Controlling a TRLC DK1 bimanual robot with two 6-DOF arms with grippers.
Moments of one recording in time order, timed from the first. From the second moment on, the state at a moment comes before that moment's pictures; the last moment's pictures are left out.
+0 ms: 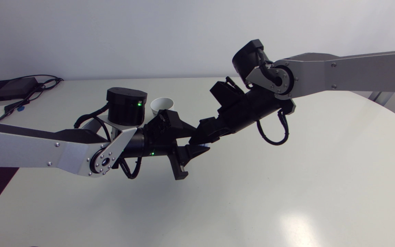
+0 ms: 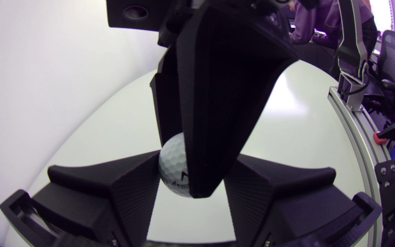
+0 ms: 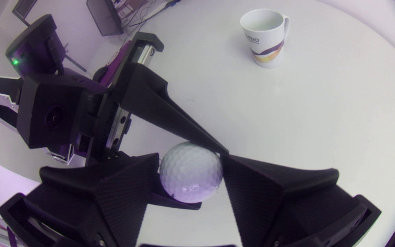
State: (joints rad) left arm -0.55 1.64 0.79 0.39 0.52 0.53; right arm 0.47 1.73 1.31 -0.54 -0.65 -0.11
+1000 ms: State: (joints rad) left arm -0.30 1.88 1.13 0.33 0.37 0.42; right arm 0.19 1.56 1.09 -0.48 -0.65 -0.16
